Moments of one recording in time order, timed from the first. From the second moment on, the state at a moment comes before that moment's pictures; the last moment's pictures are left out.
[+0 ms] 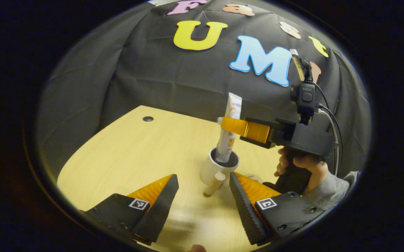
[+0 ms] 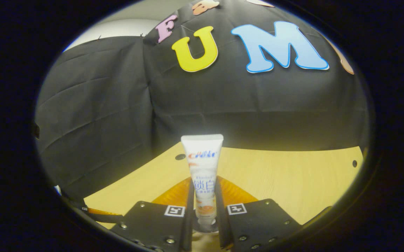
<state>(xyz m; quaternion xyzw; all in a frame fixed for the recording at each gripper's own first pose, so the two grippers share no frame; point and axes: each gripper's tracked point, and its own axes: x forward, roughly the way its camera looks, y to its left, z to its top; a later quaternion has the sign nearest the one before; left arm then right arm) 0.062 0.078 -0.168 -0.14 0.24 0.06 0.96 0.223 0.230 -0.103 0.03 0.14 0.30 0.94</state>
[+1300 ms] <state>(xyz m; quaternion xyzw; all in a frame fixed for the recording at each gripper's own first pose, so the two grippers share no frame) 0.114 0.041 -0.213 -0.13 0.36 -0.01 0.92 0.152 0.113 -0.040 0.00 0.10 0.20 0.97</state>
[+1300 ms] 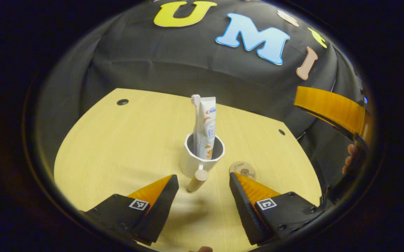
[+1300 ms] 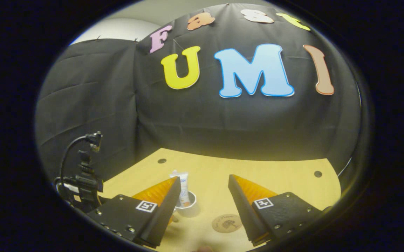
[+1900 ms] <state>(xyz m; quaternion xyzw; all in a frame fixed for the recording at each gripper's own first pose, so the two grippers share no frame) 0.152 0.033 -0.277 -0.10 0.51 -0.02 0.86 0.140 0.029 -0.097 -0.01 0.18 0.13 0.97</state>
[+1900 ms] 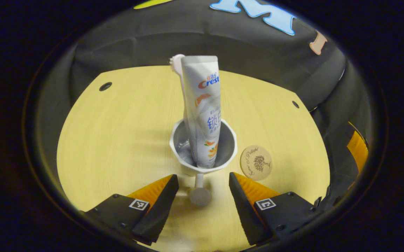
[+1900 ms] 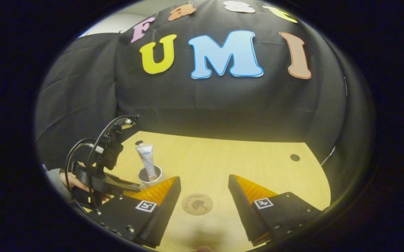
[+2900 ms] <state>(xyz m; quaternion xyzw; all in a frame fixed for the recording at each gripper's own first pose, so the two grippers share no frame) 0.165 0.034 -0.304 -0.01 0.51 0.01 0.86 0.121 -0.008 -0.124 0.02 0.22 0.09 0.97</state>
